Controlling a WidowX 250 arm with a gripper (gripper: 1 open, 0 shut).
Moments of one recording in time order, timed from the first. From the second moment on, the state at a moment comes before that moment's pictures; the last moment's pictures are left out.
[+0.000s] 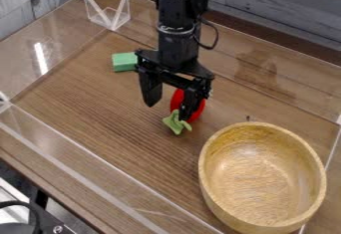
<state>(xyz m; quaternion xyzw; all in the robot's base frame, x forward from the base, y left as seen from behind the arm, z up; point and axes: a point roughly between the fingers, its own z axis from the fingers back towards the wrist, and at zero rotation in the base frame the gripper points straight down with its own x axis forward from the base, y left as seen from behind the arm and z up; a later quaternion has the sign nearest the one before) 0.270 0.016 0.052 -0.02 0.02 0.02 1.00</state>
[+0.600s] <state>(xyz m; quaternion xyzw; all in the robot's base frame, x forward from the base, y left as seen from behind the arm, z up) 0.271 0.015 0.053 -0.03 0.02 0.03 1.00</state>
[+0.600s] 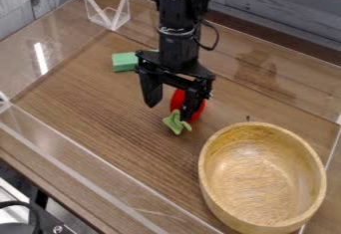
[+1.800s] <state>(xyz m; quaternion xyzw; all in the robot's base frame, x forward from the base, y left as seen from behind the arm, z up) 0.272 0.016 0.047 -0.03 0.02 0.05 1.00</state>
